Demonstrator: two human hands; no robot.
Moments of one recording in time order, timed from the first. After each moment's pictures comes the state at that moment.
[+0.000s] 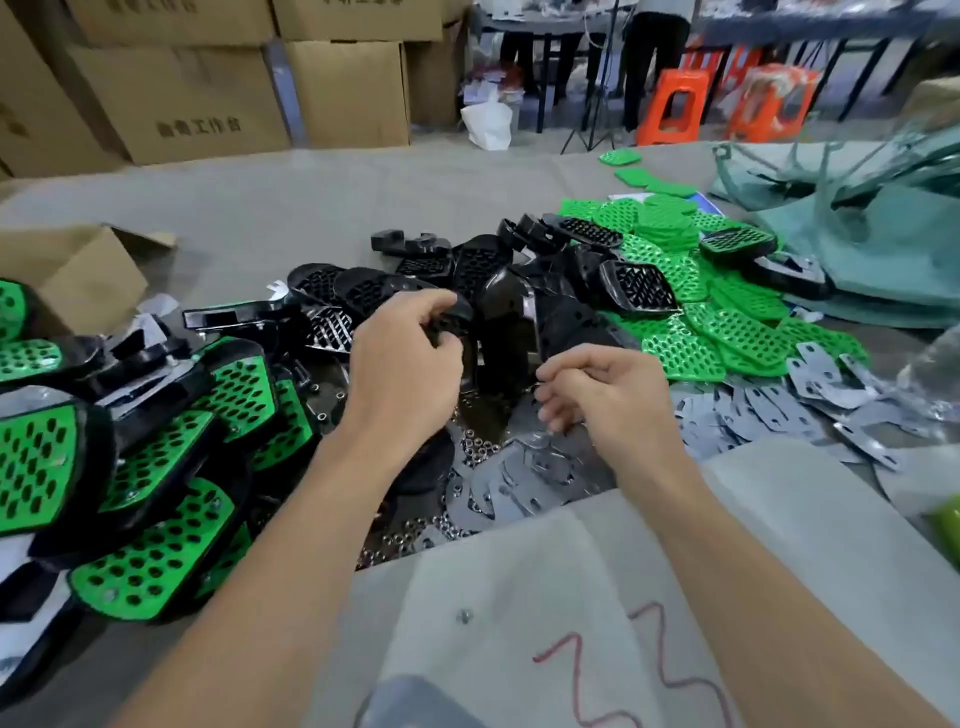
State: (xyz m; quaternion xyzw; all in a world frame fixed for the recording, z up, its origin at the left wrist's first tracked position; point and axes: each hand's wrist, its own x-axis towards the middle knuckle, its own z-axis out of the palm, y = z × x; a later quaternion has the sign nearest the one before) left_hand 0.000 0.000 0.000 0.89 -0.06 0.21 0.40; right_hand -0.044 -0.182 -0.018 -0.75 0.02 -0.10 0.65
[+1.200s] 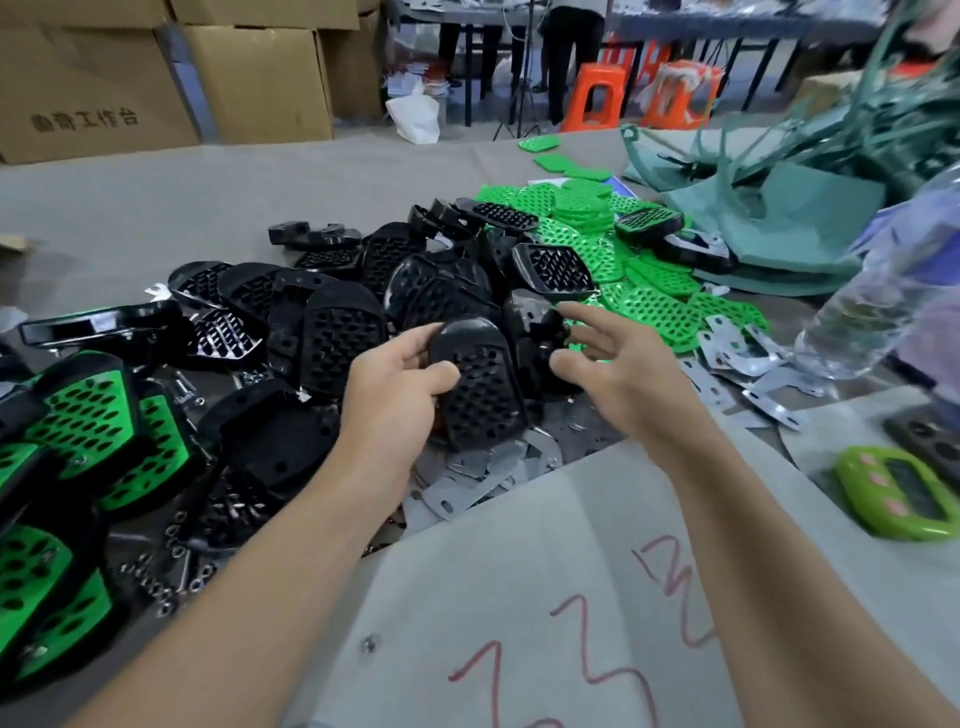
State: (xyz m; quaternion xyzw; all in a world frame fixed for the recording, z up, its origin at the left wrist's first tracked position) left_hand -0.019 -0.060 -0.027 0.70 -0.02 -0.06 0.71; right_hand -0.040 -0.267 -0.024 -0.86 0.12 -0.12 0.48
